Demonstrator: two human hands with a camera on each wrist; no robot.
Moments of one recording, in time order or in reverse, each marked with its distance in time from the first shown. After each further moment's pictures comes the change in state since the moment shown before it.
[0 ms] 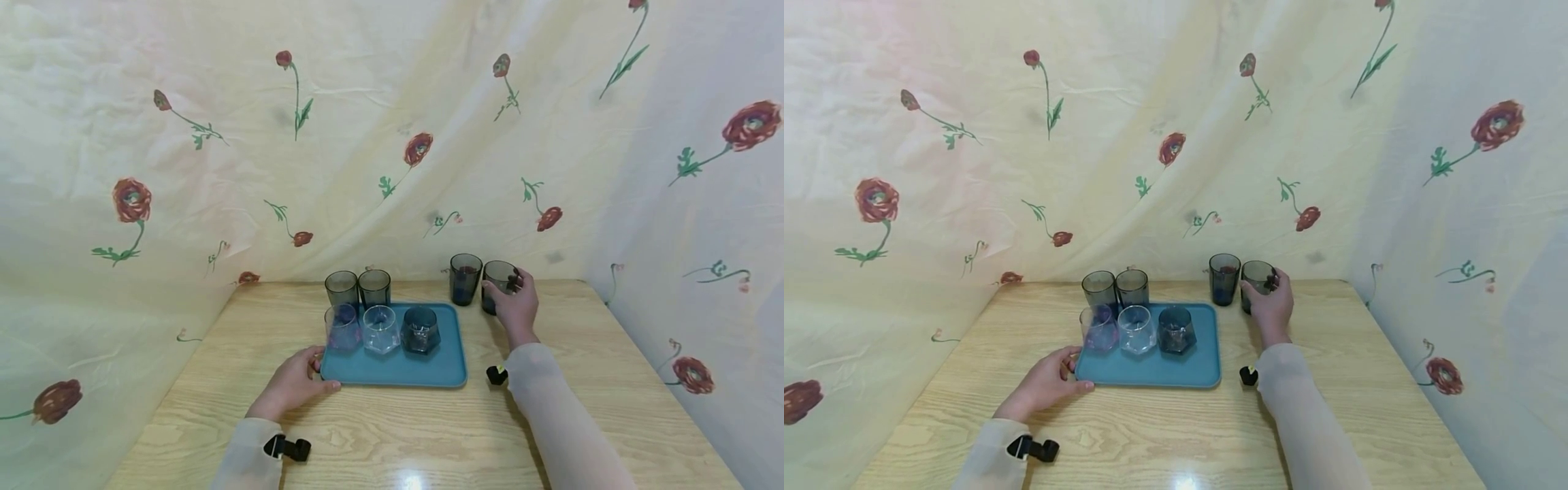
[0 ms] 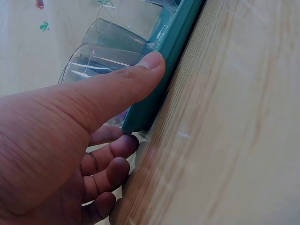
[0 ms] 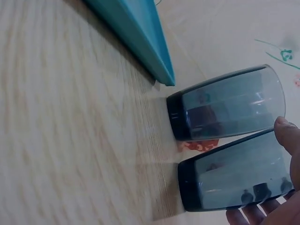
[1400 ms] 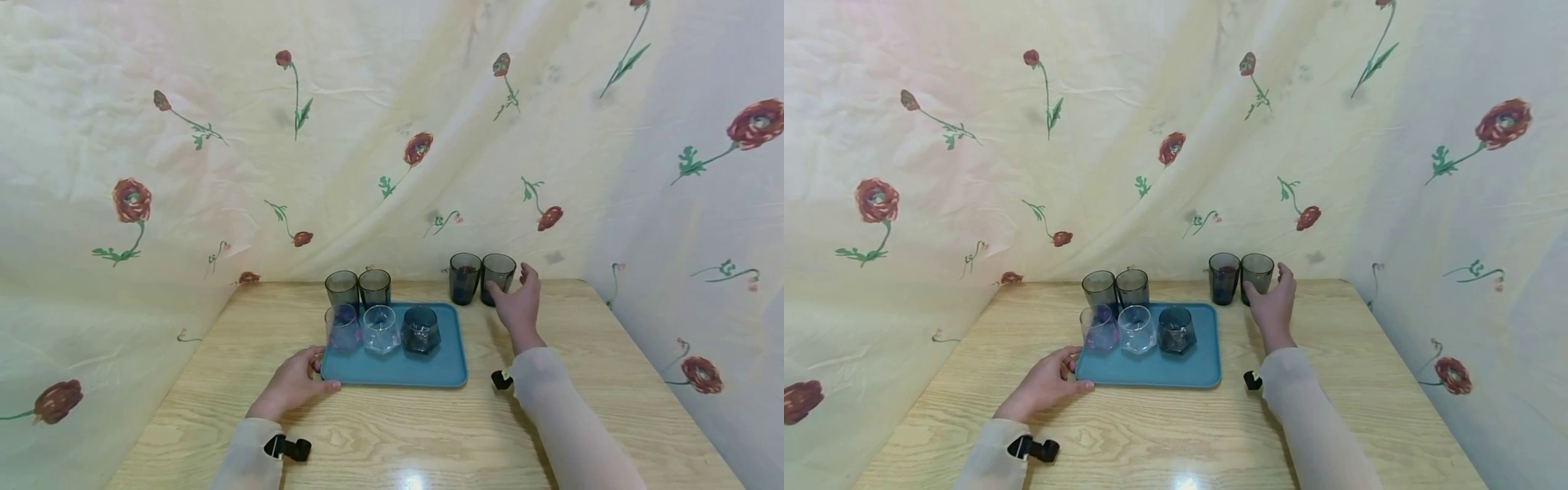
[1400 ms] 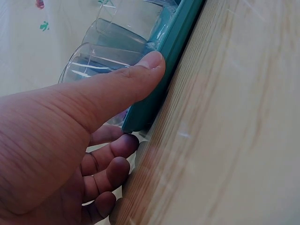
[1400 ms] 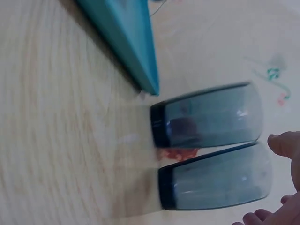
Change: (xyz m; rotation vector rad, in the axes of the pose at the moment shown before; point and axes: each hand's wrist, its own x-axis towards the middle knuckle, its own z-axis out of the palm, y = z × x) left_hand 0.001 -0.004 0.001 0.016 0.006 0.013; right_hand -0.006 -0.014 -0.006 -0.032 -0.033 -0.079
